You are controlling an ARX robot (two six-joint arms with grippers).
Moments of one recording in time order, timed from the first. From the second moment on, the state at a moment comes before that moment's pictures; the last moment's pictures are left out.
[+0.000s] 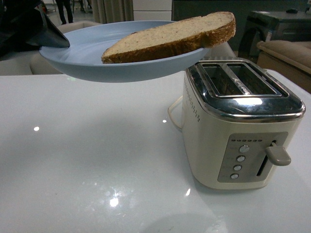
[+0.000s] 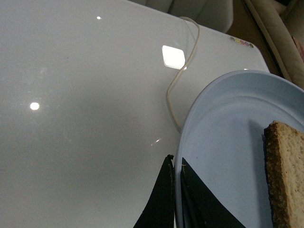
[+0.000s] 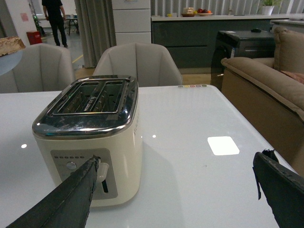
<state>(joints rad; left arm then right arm) -0.23 1.46 0.98 -0.01 0.10 -0.46 0.00 0.00 0.01 0.00 0.00 0.00</state>
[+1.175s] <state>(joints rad) -0.23 1.46 0.98 -0.01 0.10 -0.46 0.22 0.86 0.68 0.15 0.08 0.04</state>
